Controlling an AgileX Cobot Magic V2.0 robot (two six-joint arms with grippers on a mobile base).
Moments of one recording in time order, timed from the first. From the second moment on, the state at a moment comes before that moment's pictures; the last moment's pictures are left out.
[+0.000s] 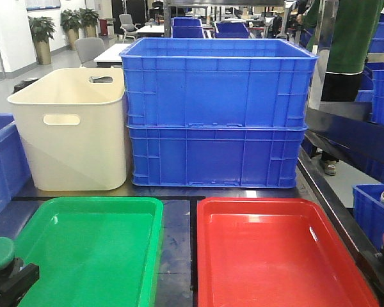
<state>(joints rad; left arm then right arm) -0.12 0.95 -0.34 0.57 -0.49 -0.43 0.04 0.89 -0.34 -0.36 -0.42 0.29</state>
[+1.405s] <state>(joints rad) -0.12 1.65 -0.65 0.52 -0.72 -0.41 0.04 1.60 -0.61 -0.66 -0.74 0.39</state>
